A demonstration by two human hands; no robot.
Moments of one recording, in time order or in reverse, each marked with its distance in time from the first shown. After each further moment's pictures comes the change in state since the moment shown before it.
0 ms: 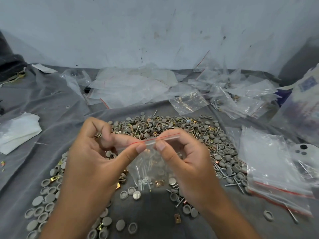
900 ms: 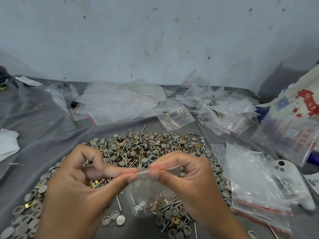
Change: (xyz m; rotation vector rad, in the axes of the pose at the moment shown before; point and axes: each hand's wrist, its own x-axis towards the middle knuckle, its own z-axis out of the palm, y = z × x) left_hand -0.002 -0.002 0.008 0.046 0.018 0.043; right_hand 0.005 -0.012 -0.035 -0.042 -0.050 0.006
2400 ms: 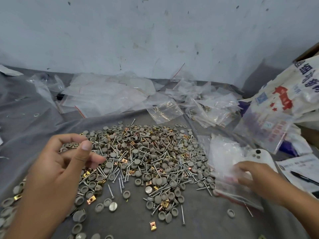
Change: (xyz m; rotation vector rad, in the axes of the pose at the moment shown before) left_hand 0.010 -0.042 -0.038 0.126 0.078 -0.141; right_hand -0.066 0.035 -0.213 -1.216 -0.152 0.660
